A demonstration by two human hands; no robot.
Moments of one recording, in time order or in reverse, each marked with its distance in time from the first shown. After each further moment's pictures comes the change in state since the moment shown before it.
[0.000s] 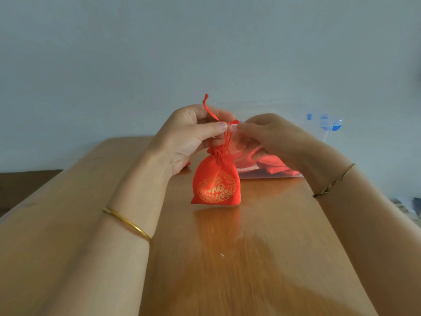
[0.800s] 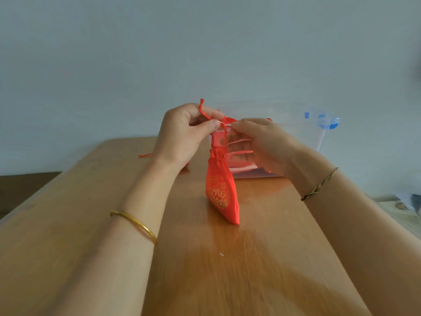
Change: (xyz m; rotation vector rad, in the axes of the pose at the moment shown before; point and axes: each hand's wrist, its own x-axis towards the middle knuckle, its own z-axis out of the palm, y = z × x) left_hand 0.007 -0.013 0.000 0.346 0.215 0.254; right_hand 0.013 0.019 0.010 0.452 -0.051 0.034
